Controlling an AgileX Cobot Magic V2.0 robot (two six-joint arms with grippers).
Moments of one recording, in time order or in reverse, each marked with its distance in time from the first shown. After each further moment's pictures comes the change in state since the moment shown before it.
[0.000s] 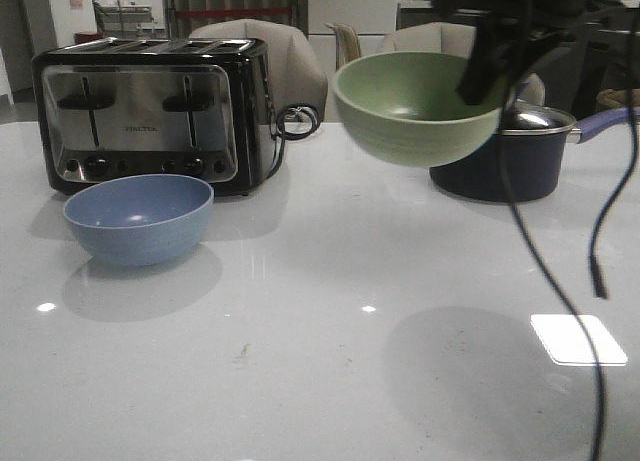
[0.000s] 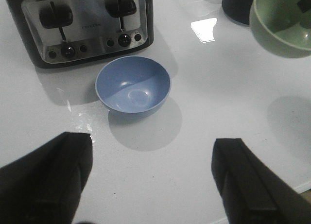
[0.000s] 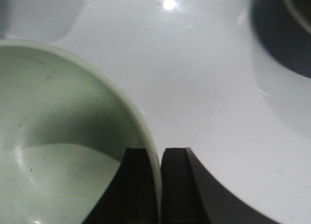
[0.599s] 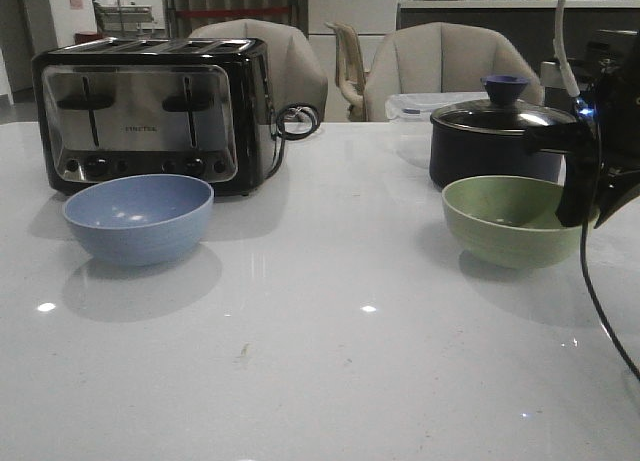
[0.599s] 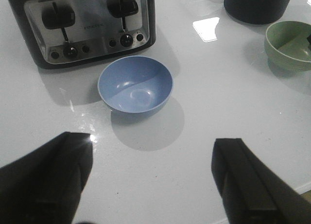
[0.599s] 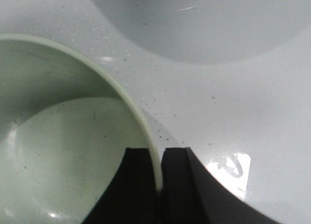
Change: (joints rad) left arm 0.000 0.000 0.000 0.011 -0.001 0.000; right arm -0.306 0.224 0.081 0.002 -0.096 0.071
